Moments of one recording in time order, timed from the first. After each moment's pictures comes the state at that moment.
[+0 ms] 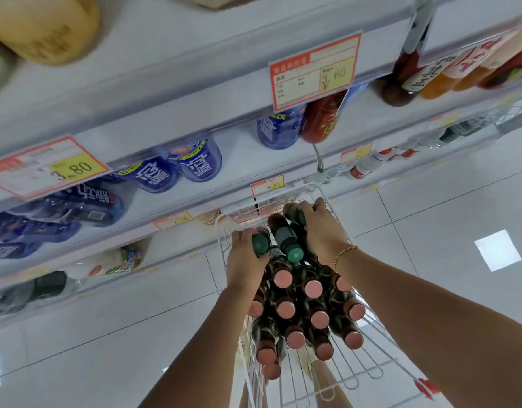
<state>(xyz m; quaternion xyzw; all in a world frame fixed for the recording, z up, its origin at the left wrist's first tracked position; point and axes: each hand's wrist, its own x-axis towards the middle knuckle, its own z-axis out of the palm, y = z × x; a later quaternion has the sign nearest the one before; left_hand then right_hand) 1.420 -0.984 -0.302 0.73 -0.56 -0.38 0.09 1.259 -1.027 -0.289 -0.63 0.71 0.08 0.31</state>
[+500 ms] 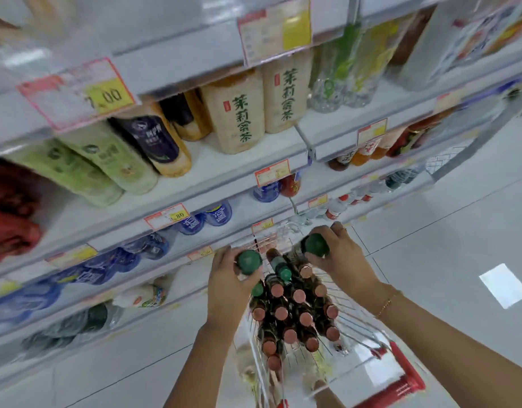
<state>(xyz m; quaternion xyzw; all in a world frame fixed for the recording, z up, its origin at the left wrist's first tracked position) 1.445 -0.941 -0.073 0.68 -0.59 -0.33 0.27 1.231 -0.949 -0.039 -0.64 0.70 -0.11 0.30</state>
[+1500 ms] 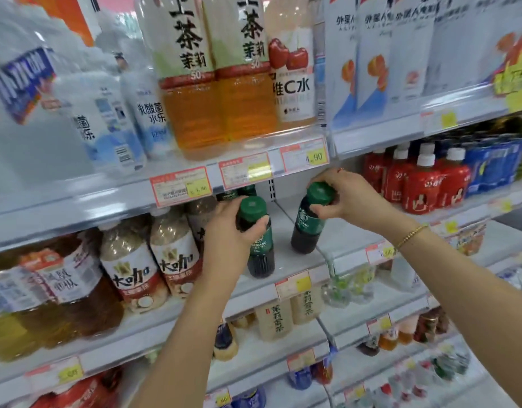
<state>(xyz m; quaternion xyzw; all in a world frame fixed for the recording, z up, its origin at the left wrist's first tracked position) 1.421 -1.091 0.321 0.53 -0.70 -0.06 0.47 1.195 -1.125 0.342 -0.79 0.50 -0.35 0.04</state>
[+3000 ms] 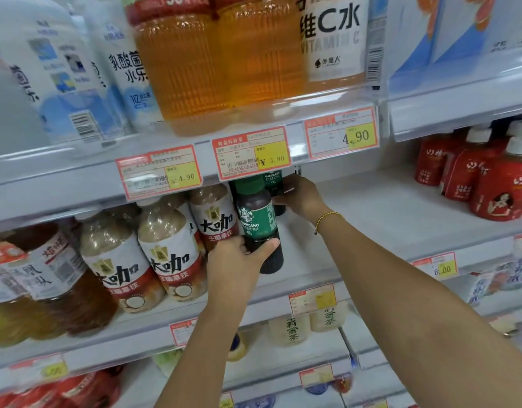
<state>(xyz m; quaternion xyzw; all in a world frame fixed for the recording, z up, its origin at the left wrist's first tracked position) 1.423 -1.135 0.252 0.67 -0.53 -0.21 0.47 1.296 -1.306 0.253 -0.67 0.54 -0.41 0.30</state>
